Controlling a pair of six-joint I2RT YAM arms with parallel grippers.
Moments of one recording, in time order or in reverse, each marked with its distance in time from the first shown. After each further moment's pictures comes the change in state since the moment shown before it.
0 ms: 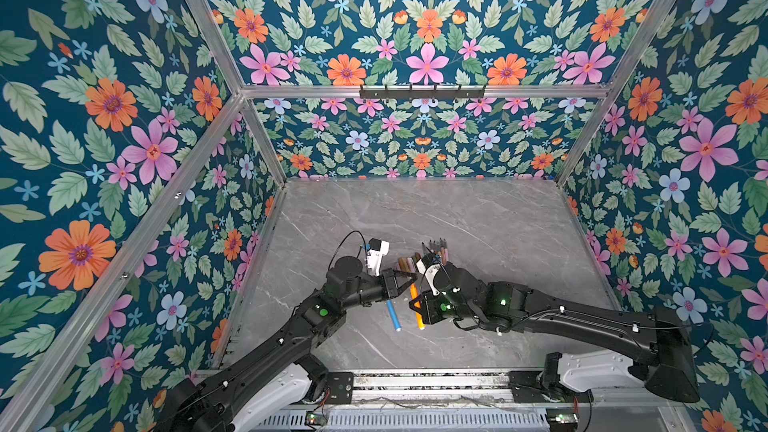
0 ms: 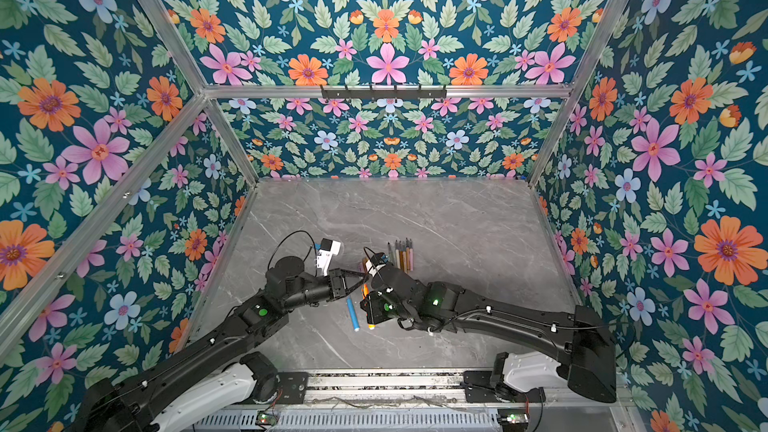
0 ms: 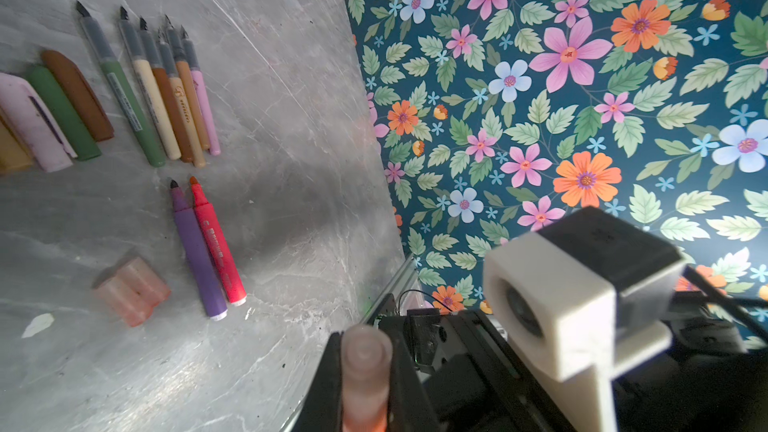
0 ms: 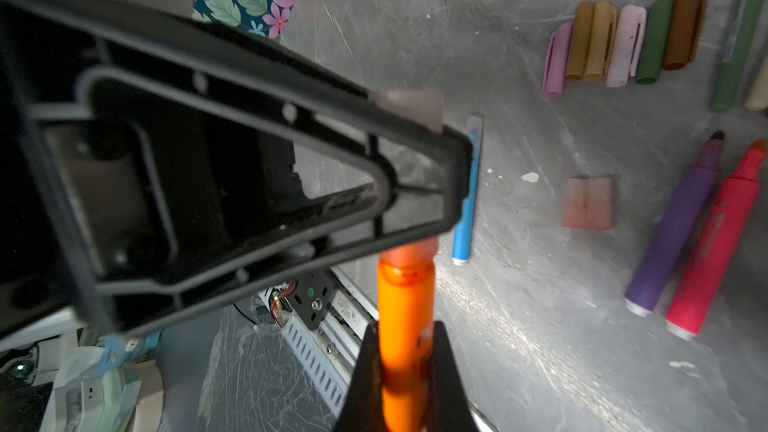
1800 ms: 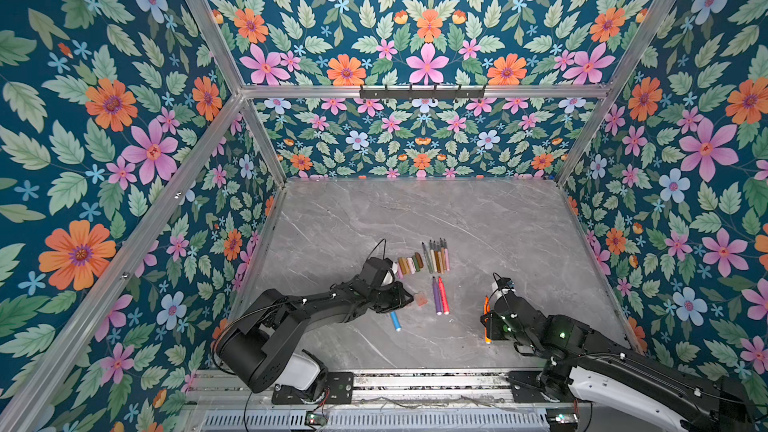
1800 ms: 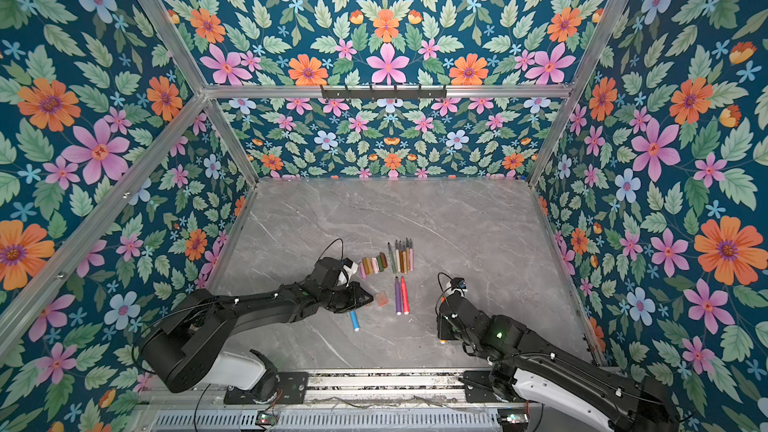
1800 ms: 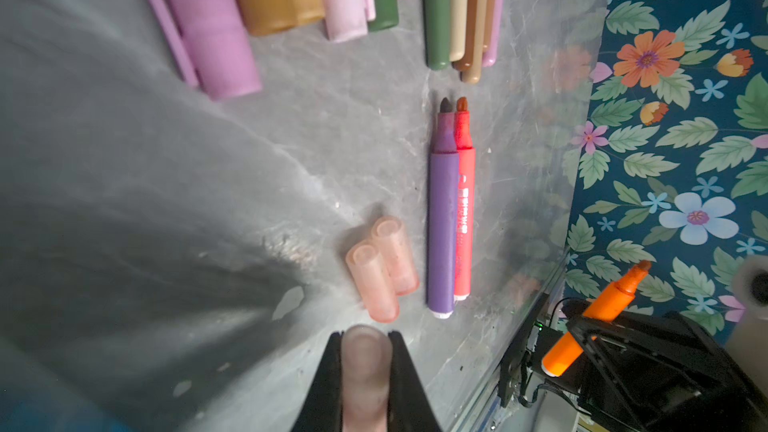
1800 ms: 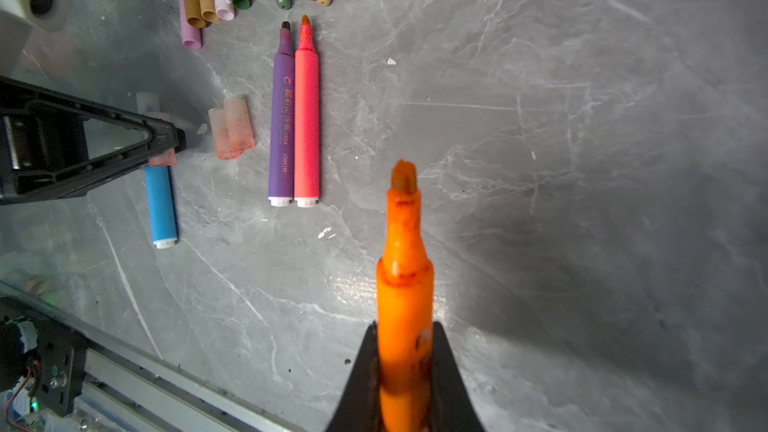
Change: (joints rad) left arm 0.023 0.564 -0.020 0.042 -0.041 0.130; right arm -0.219 -0.576 -0.565 -0.234 0.166 0.073
